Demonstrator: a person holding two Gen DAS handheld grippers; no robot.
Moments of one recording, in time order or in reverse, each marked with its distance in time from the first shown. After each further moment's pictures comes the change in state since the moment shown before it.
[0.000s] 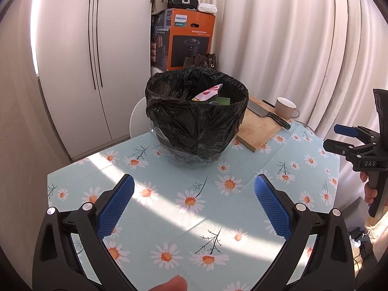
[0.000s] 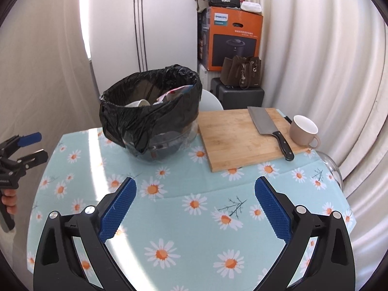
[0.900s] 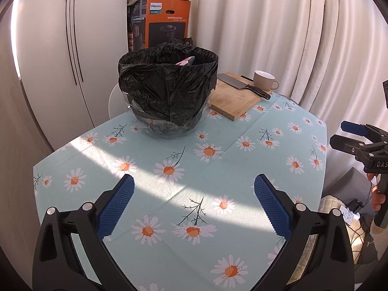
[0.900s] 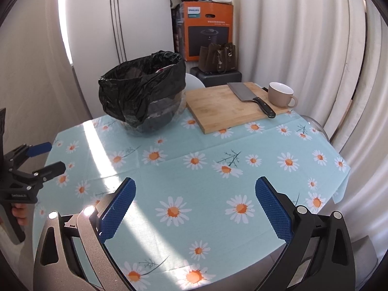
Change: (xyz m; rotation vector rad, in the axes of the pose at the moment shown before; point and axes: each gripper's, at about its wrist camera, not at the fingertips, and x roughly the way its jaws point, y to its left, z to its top) left arm 0.003 -0.024 -0.045 0.084 0.057 -0.084; right arm -0.044 0.024 -0.071 0.156 0.022 -0.102
